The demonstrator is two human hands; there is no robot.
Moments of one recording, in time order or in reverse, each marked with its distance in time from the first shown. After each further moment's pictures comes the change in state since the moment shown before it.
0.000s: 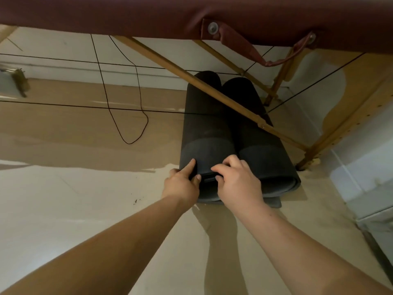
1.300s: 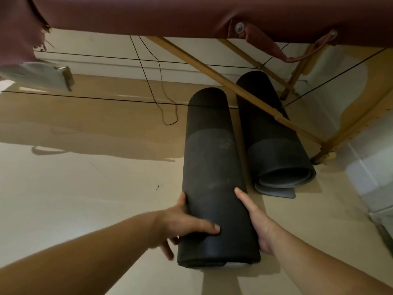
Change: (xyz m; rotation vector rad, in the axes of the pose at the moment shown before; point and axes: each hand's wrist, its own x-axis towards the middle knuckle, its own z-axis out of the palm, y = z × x) left_hand -0.115 -0.020 -0.081 -0.072 -0.626 -0.496; right_hand -0.087 -0.008 0.010 1.385 -0.627 1.007
